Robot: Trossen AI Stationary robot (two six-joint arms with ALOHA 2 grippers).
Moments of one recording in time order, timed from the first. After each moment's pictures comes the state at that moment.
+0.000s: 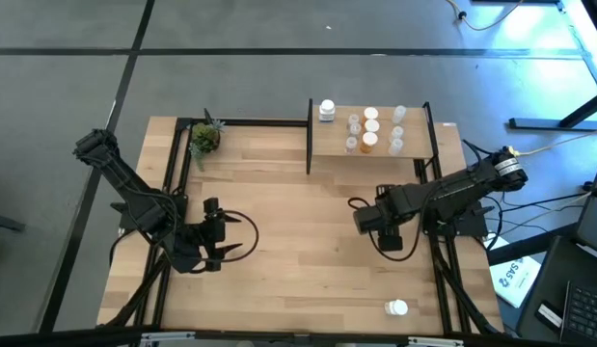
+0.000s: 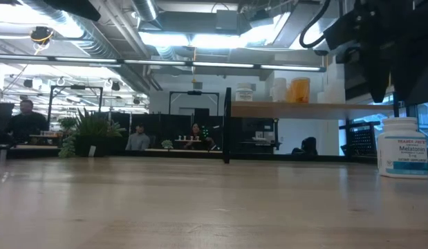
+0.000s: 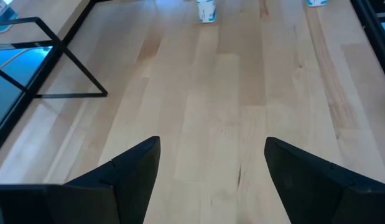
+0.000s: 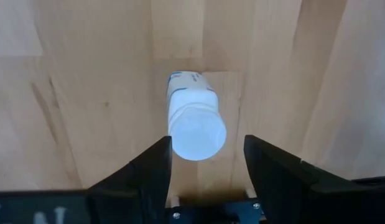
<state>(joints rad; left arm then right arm) -0.77 1.12 0.90 -0.70 -0.79 -0.57 0.29 1.48 1.13 -1.31 0.10 0.28</state>
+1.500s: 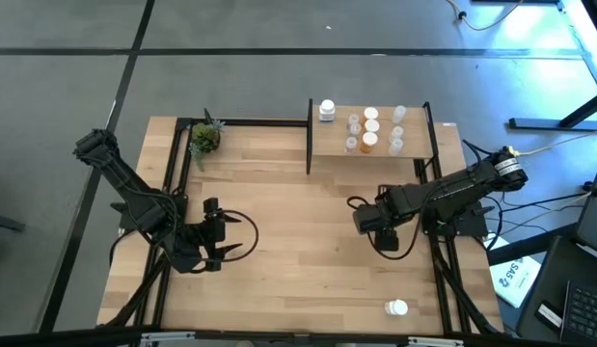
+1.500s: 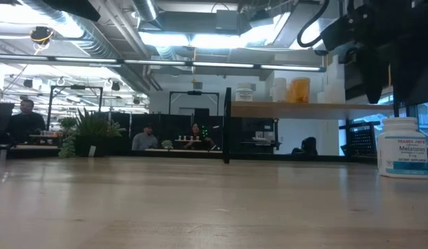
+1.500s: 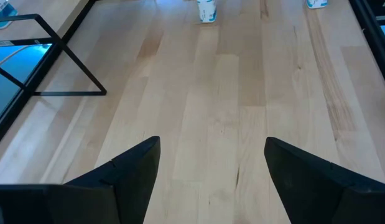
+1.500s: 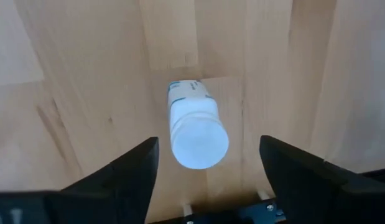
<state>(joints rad) -0.77 1.12 0.90 -0.70 -0.79 -0.59 0.29 1.48 1.12 -1.29 0.11 0.39</state>
